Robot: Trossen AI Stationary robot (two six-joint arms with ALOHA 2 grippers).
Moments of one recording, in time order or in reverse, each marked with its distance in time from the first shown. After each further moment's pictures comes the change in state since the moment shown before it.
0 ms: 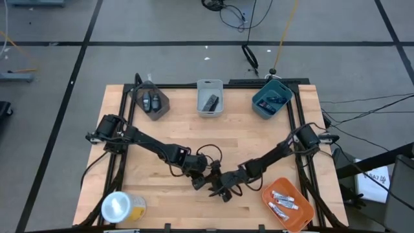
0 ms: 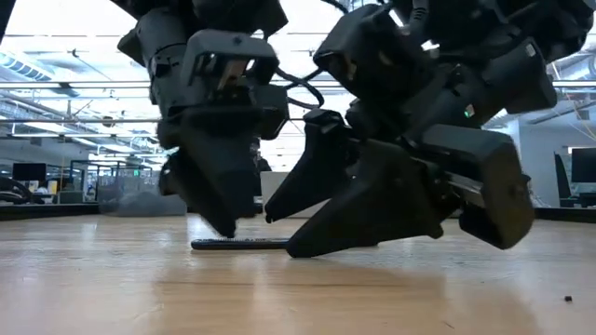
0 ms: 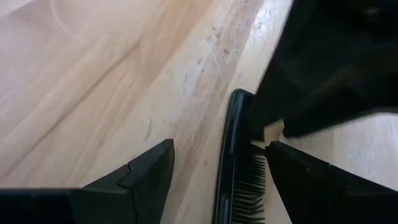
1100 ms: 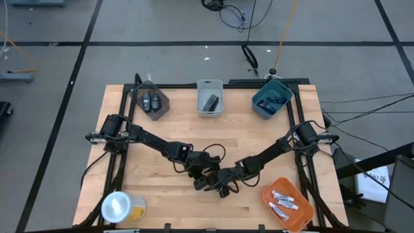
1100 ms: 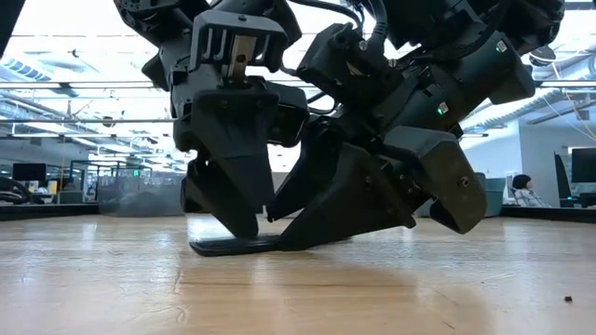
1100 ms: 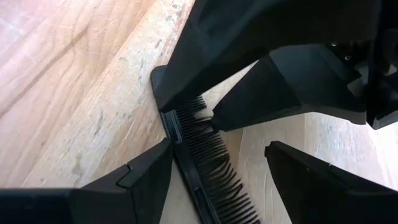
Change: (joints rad) left arm 0.042 0.047 -0.003 0.160 0.241 0.071; right arm -0.072 0.001 0.008 -0.148 0.067 0.031
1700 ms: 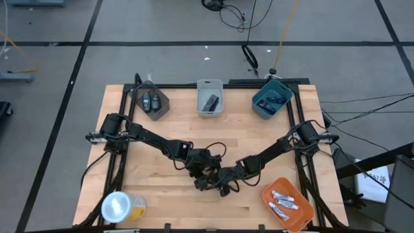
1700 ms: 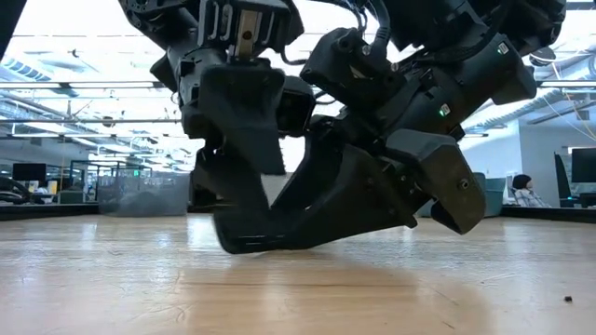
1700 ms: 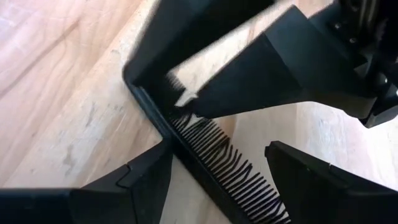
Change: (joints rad) left arm 0.031 -0.005 0.002 0.039 0.081 0.001; right arm -0.001 0.000 -0.001 0.003 0.009 -0.003
